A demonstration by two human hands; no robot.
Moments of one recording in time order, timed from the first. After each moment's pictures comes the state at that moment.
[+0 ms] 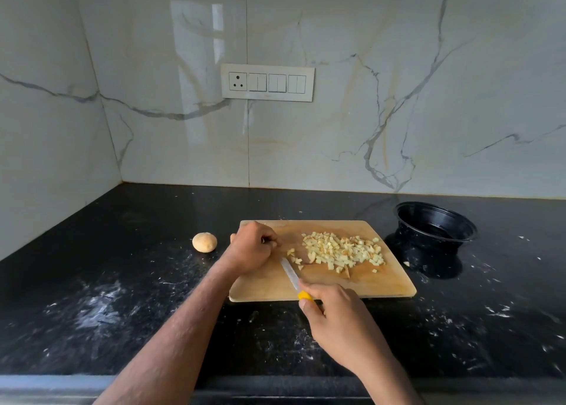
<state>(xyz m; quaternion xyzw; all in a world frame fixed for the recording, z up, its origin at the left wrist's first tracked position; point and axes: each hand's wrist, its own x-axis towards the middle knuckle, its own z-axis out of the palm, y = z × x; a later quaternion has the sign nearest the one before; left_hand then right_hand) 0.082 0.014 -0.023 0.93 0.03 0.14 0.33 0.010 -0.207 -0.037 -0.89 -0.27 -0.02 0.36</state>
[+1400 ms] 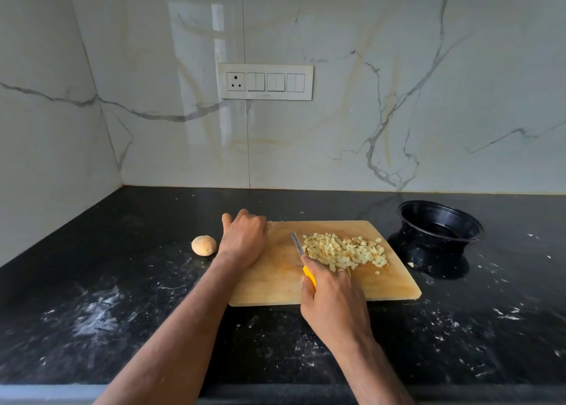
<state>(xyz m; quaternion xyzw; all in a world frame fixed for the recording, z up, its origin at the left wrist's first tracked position) 0.115 0.030 -0.034 0.97 0.08 0.23 0.08 0.040 -0.180 -0.047 -0.91 -0.24 -0.23 0.26</state>
